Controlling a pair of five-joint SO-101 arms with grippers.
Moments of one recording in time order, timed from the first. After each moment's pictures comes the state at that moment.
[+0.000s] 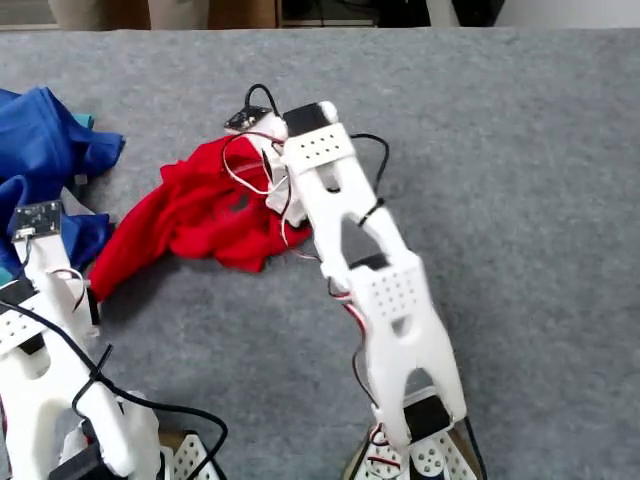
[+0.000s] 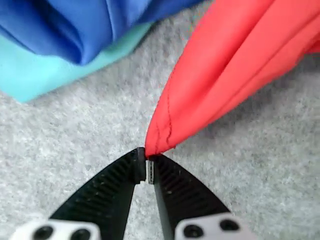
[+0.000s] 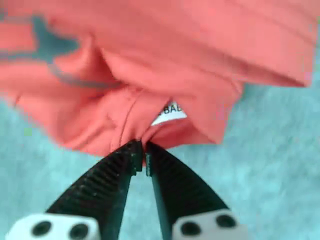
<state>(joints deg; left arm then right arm) -38.9 -35.6 57.7 61.1 -30.5 -26.5 47.1 -44.4 101.1 17.5</state>
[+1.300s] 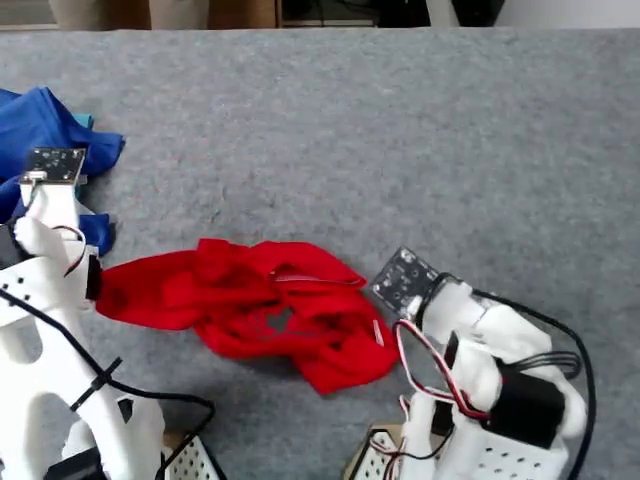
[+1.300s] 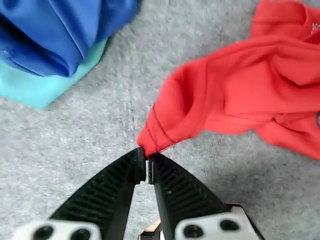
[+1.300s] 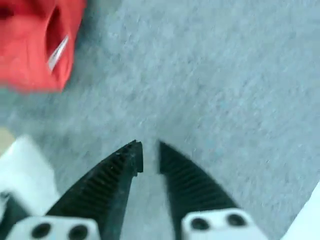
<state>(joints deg) -28.4 -35.7 25.3 95.8 -32.7 13.0 -75.6 46.2 96.5 56.7</state>
